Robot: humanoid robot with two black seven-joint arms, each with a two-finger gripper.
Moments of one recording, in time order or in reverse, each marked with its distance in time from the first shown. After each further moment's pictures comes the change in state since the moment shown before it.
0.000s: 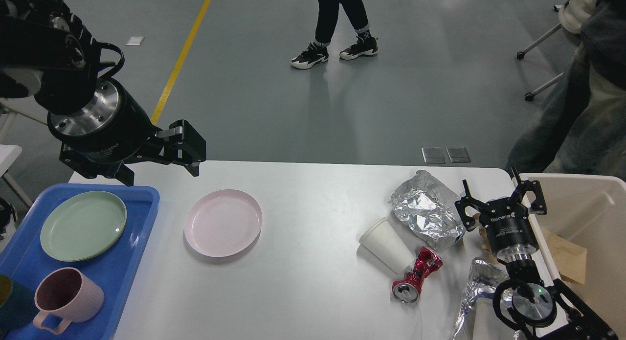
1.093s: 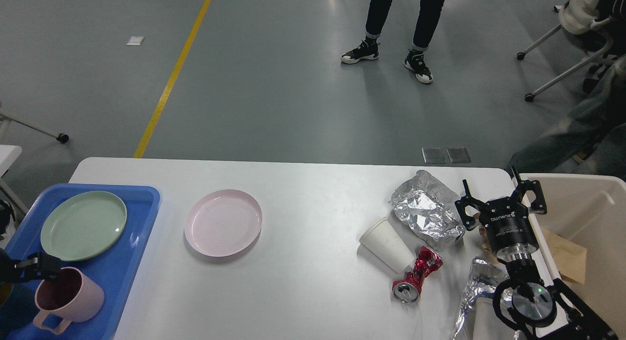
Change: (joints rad) left arm 0.989 0.770 -0.226 0.420 0.743 0.368 0.020; right arm 0.000 0.000 0.000 0.000 0.000 0.000 0.000
